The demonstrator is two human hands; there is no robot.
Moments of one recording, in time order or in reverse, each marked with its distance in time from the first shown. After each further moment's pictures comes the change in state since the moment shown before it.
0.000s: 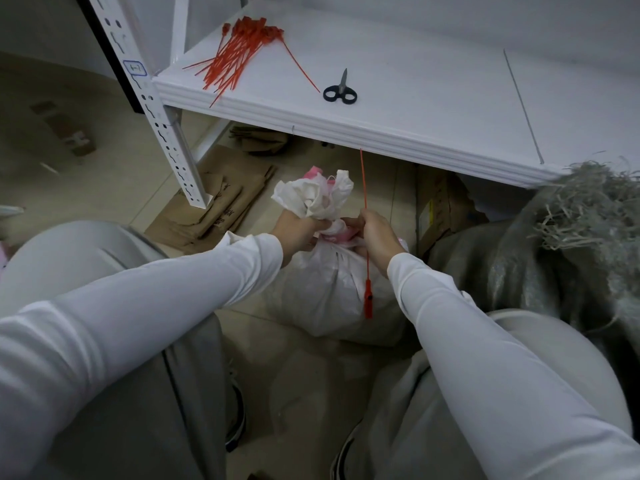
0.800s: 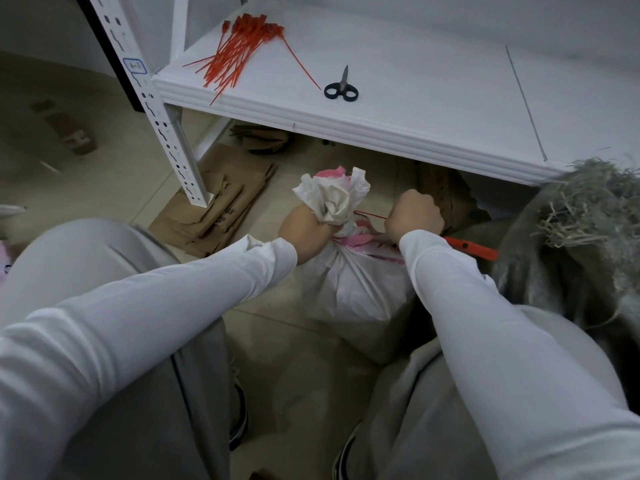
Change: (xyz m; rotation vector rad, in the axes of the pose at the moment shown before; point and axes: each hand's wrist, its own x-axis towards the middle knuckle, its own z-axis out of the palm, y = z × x) left_hand -0.001 -0.004 0.009 0.407 0.081 0.330; right_hand 0.013 -0.016 -0.034 -0.928 0.451 -0.074
